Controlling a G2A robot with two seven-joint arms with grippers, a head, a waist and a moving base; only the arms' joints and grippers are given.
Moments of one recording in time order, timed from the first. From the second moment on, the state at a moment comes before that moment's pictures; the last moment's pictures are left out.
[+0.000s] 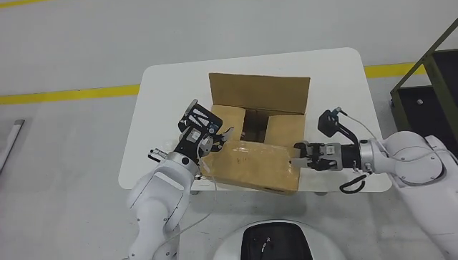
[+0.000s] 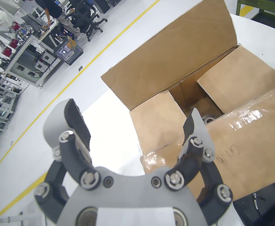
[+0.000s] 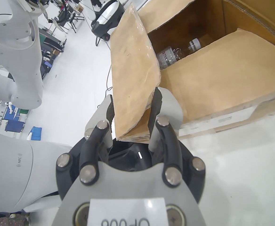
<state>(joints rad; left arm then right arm) 1.26 -1.48 -1.41 -2.12 1.79 -0.54 -0.60 -1.17 -1.08 1.42 -1.72 -0.13 -0.58 1.18</state>
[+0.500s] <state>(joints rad) 1.26 -1.48 -1.41 -2.12 1.79 -0.54 -0.60 -1.12 -1.07 1.38 -1.73 -0.22 -0.56 1.09</state>
